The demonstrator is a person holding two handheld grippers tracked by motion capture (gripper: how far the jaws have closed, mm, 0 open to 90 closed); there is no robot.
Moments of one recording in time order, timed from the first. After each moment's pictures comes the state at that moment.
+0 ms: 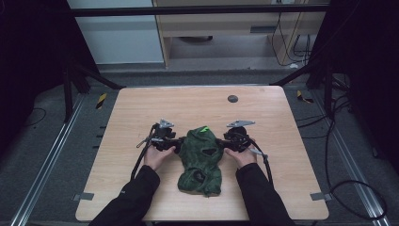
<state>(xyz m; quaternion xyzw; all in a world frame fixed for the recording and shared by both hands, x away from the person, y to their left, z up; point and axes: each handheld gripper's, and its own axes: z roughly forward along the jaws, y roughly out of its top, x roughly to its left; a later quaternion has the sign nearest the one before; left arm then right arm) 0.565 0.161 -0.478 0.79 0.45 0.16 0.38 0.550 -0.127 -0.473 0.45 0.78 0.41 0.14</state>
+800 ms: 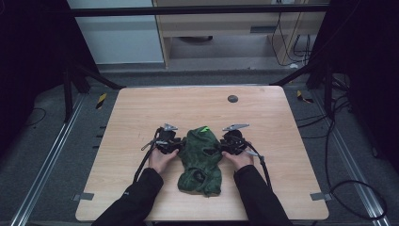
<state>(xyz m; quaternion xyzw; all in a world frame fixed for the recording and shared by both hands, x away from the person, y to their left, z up) 0.564 0.151 -0.496 0.80 0.46 0.13 0.37 0.554 -0.119 -0.494 0.46 0.80 0.38 0.11</state>
